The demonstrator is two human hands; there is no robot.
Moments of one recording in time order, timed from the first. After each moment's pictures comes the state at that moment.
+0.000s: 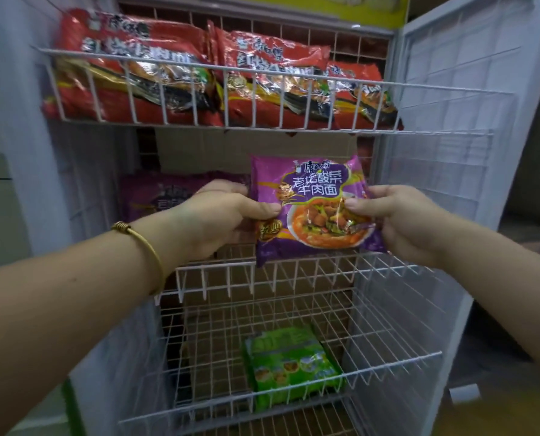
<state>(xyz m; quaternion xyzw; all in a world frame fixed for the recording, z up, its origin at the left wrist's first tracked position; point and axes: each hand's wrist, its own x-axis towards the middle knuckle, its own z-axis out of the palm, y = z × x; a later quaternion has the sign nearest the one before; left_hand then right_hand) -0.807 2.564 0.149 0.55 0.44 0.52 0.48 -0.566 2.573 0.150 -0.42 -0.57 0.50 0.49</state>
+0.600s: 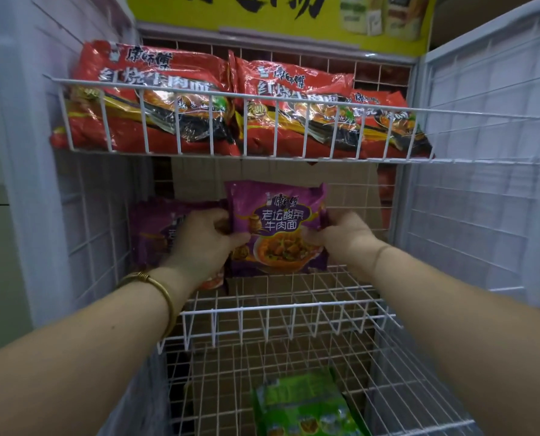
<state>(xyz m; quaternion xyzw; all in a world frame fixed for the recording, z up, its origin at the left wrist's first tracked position) -0.859 2.643 0.117 0.65 0.52 0.55 0.08 -0.641 2.670 0.139 -0.51 -0.64 0.33 0.47</state>
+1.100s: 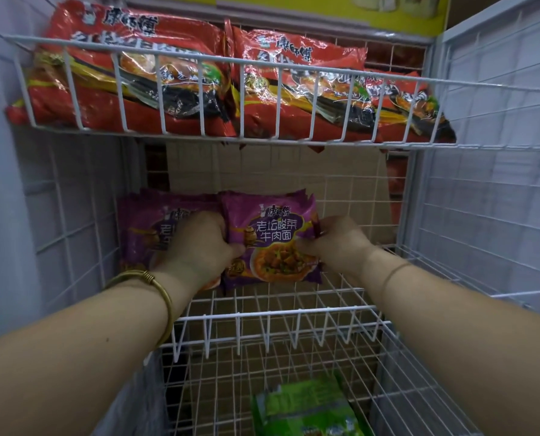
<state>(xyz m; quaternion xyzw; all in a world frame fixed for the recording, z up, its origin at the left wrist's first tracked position) -0.858 2.652 0.113 0.65 0.65 0.39 -0.05 -0.648 2.704 0.113 -0.55 -0.68 0.25 0.41</state>
